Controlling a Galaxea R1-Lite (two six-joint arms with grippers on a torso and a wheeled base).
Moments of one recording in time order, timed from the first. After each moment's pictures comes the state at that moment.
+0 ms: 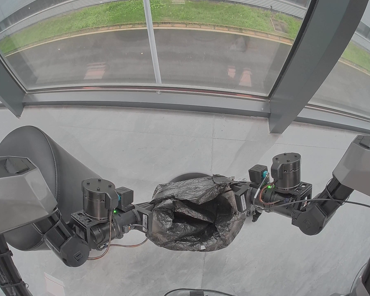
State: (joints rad) left arm -0.50 2.05 -0.50 -1.11 -0.04 -0.09; right arm 0.50 2.11 -0.74 -0.99 0.06 -0.10
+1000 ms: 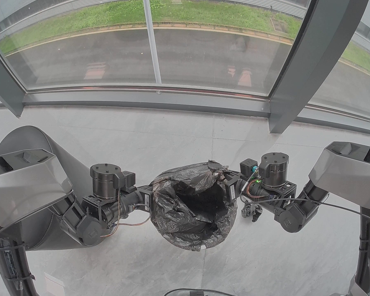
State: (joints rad) left arm -0.42 2.19 -0.73 -1.05 -0.03 -0.08; right arm 0.49 2.28 -0.89 -1.14 -0.01 -0.10
